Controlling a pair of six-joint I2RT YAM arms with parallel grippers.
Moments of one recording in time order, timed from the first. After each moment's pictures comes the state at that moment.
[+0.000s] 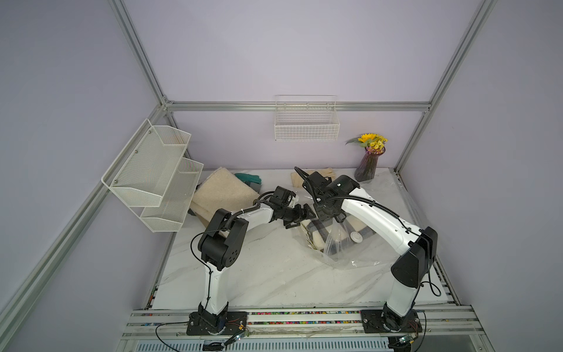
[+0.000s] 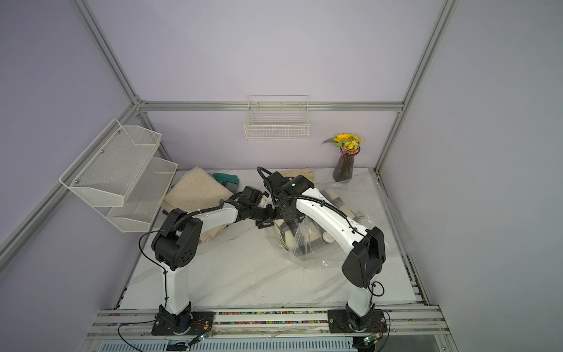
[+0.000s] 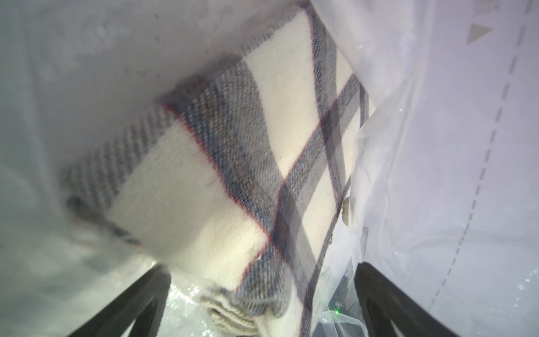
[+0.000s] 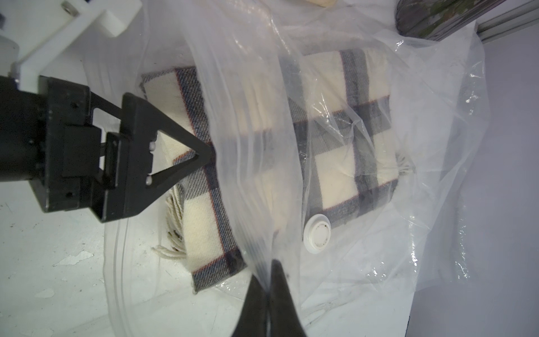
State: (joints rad) left arm -0.51 2.03 1.37 -0.21 0.61 -0.76; right arm 0.71 1.82 1.85 -1.35 0.43 0.37
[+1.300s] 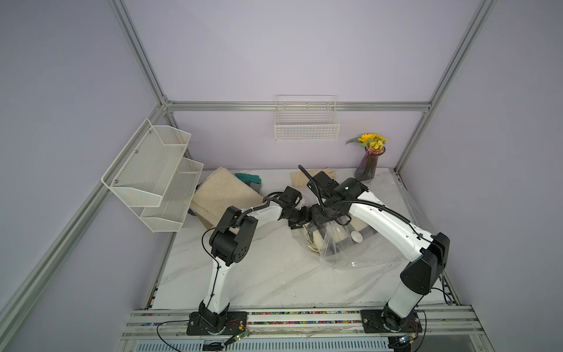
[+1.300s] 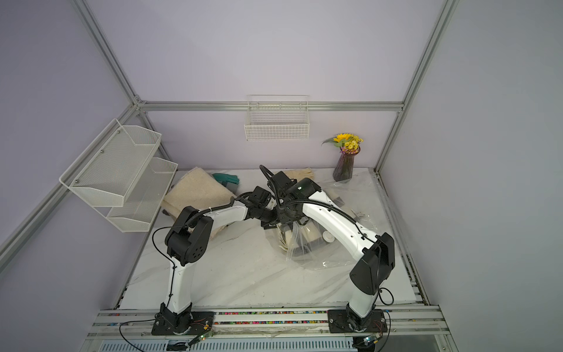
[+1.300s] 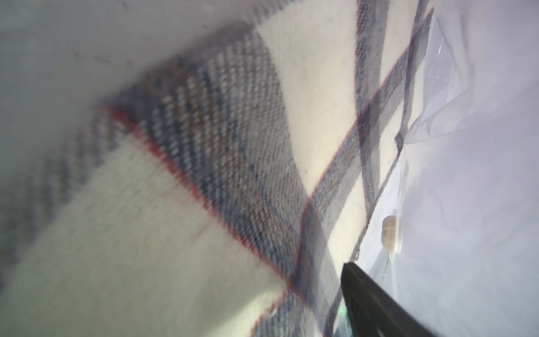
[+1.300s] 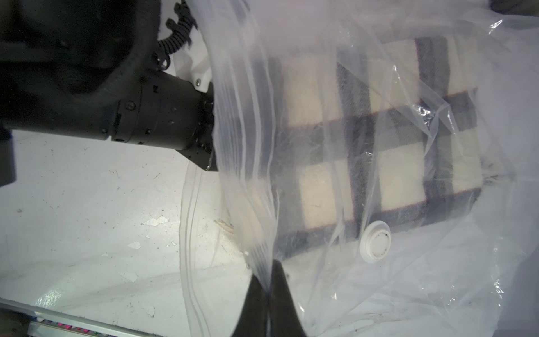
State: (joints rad) left arm -0.56 2.14 1.51 -0.35 0.54 -0.72; right arm 0.71 1.72 1.77 -1.25 0.19 0.37
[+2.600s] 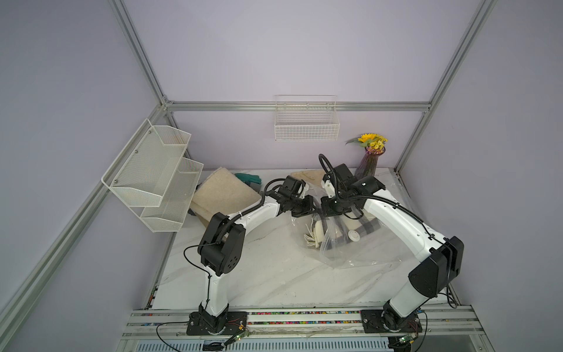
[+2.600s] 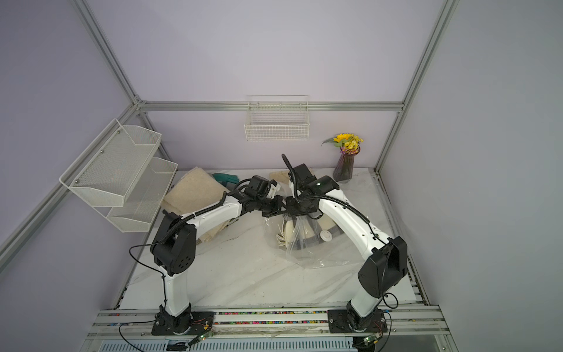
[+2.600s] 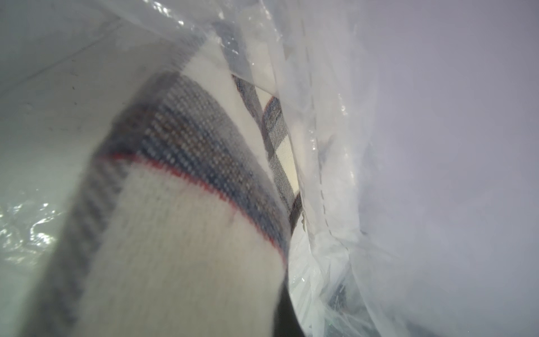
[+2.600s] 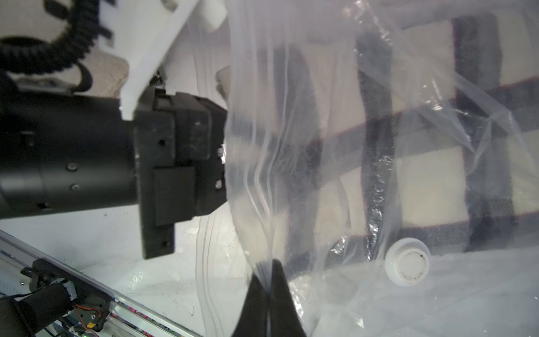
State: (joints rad) left arm -0.59 1.97 1.56 -0.38 0.49 -0.72; right arm 0.48 1.64 1.64 -1.08 -0.11 0.32
